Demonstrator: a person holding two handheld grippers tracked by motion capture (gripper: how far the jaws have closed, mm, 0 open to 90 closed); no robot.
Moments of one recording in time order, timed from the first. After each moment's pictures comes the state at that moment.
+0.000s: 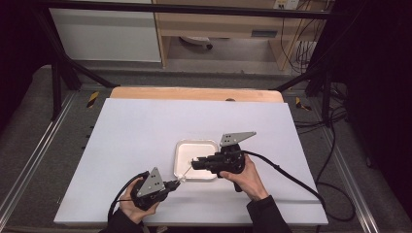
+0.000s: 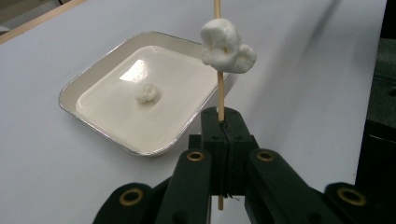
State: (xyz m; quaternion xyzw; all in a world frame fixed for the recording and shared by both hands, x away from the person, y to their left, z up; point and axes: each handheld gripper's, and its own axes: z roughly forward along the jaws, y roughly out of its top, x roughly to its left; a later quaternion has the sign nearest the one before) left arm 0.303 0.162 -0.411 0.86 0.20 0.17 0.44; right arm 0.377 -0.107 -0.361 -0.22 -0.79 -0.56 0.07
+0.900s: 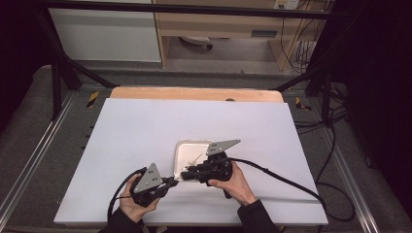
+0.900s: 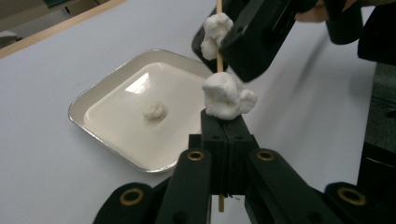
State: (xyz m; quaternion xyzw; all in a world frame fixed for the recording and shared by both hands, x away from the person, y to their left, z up) left arm 0.307 0.163 -0.403 0.84 0.22 0.17 0.47; right arm 0.373 -0.078 -0.390 -0.22 -0.81 -0.54 0.10
